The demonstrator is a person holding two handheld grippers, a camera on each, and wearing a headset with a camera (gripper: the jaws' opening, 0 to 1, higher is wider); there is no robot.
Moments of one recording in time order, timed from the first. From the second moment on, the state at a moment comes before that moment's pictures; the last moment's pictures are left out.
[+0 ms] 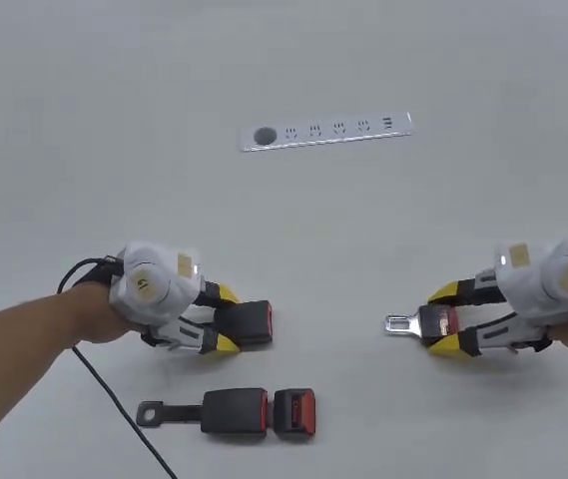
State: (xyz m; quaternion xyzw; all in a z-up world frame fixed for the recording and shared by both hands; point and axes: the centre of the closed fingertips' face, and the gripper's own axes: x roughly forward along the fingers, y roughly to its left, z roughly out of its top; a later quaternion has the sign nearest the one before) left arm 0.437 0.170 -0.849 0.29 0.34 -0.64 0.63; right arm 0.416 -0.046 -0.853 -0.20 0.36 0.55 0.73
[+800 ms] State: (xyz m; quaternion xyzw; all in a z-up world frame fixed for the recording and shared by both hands) left arm 0.476 0.197 -0.769 0.12 0.30 -0.42 0.85; right arm 0.415 -0.038 -0.813 -0.14 0.31 0.39 0.86
